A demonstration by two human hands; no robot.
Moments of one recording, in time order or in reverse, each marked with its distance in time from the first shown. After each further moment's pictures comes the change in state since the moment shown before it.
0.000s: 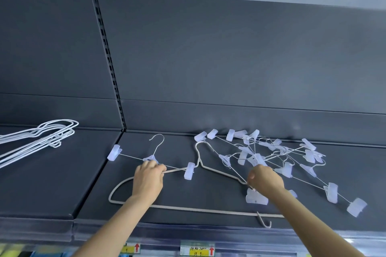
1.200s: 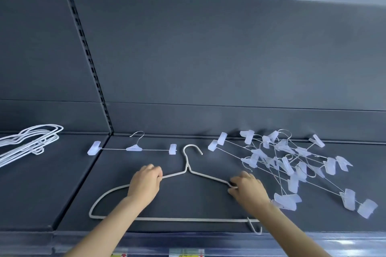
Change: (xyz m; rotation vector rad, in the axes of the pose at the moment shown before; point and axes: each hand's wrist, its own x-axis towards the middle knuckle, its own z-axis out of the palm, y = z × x) left_hand 0.015 0.023 0.004 -0.125 -0.147 -0.084; right_hand -0.014 0.004 0.021 -0.012 0.114 -0.270
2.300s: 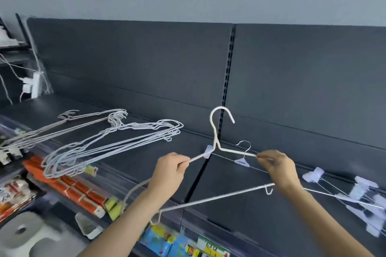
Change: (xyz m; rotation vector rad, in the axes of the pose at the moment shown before) left_hand -0.111 -0.138 -0.170 -0.309 0.450 -0.190; right_hand 0.051 -0.226 -0.032 0.706 0.226 -0.298
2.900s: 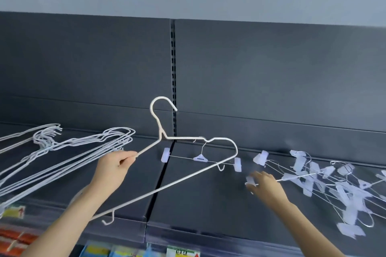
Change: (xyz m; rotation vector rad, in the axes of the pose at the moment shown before) left_hand 0.054 -0.028 -0.003 -0.054 -0.077 0.021; right_hand -0.048 0.085 -0.030 -0.515 -0.109 0.309
